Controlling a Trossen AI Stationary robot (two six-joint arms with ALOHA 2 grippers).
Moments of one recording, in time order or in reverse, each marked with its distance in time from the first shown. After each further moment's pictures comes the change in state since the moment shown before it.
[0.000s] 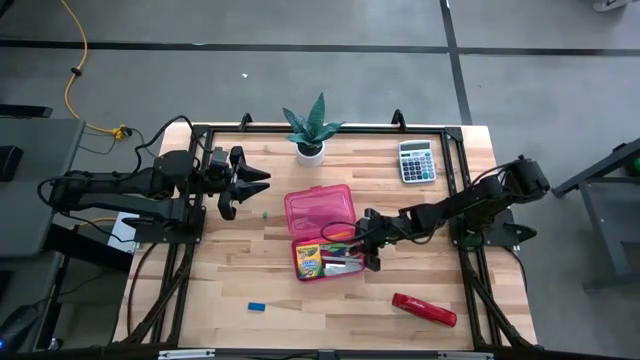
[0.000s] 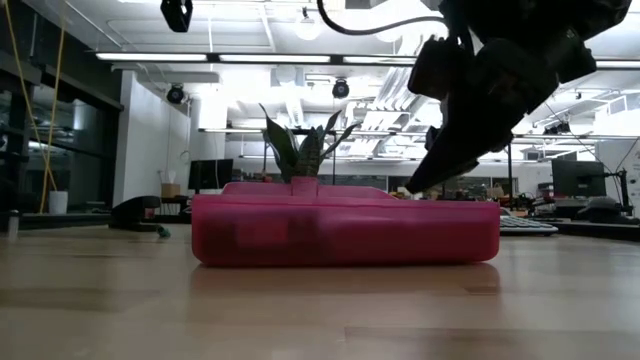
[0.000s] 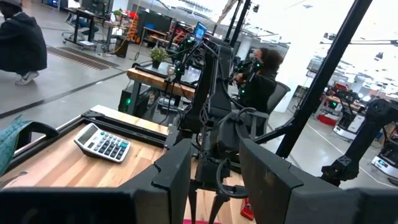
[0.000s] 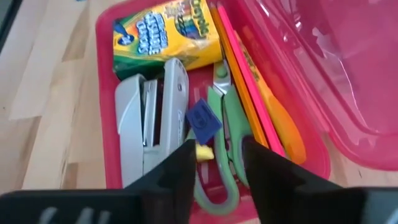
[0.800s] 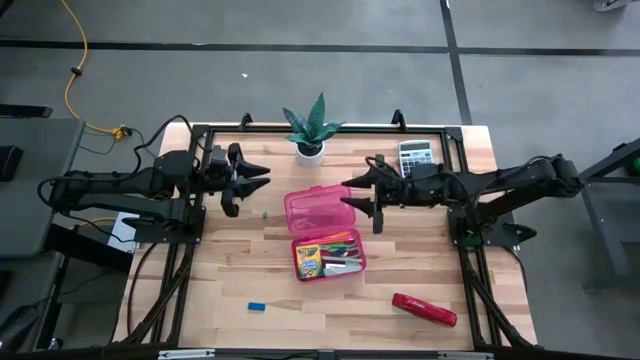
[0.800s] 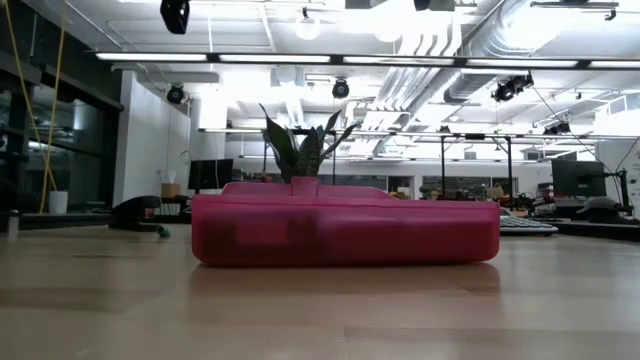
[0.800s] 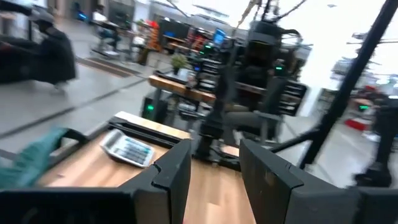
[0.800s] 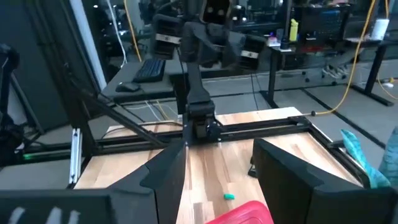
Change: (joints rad) left arm 0.000 0.000 0.000 -0.001 -0.089 0.042; right arm -0.103 -0.348 0.286 0.026 0.119 -0.259
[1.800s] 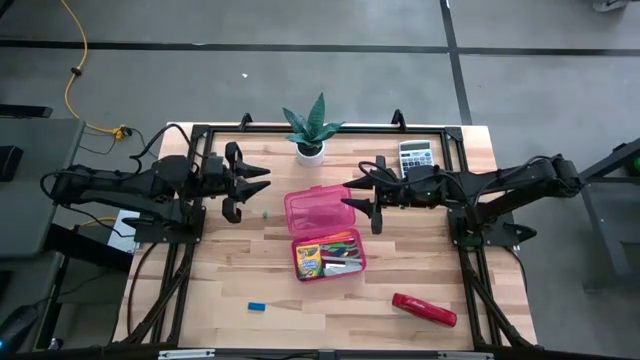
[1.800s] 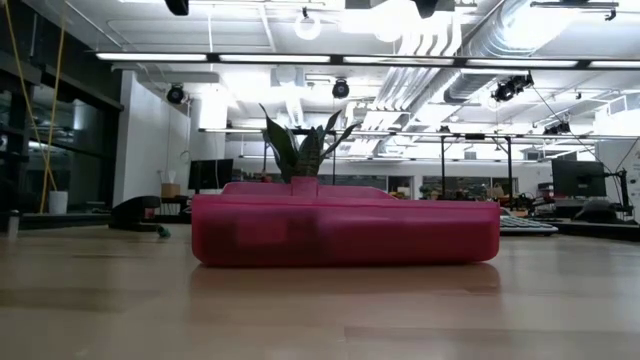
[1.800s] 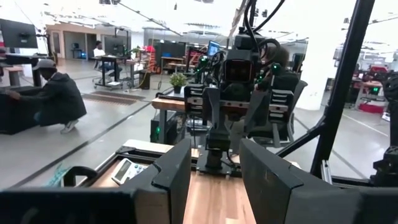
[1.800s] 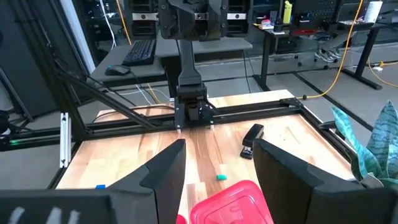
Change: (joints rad) left arm -0.099 0.021 0.000 0.091 -0.094 0.201; right arm 0.000 0.001 0.003 -0.078 0.034 0.019
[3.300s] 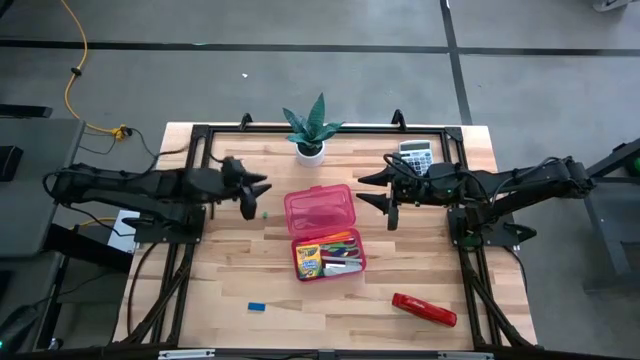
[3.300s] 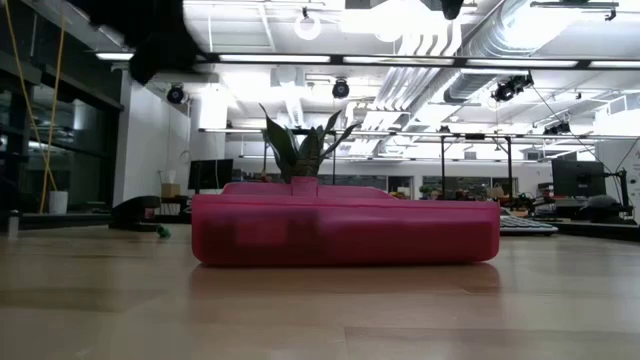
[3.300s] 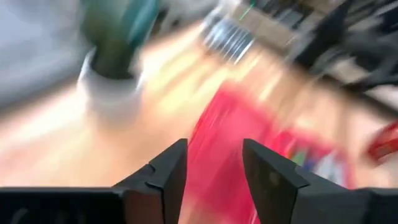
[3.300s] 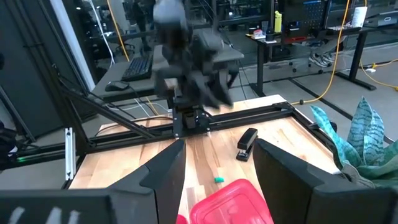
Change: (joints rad) left arm 0.004 0.064 0.000 -0.552 -0.259 -0.440; right arm 0.000 -0.153 -0.093 -0.006 0.027 0.043
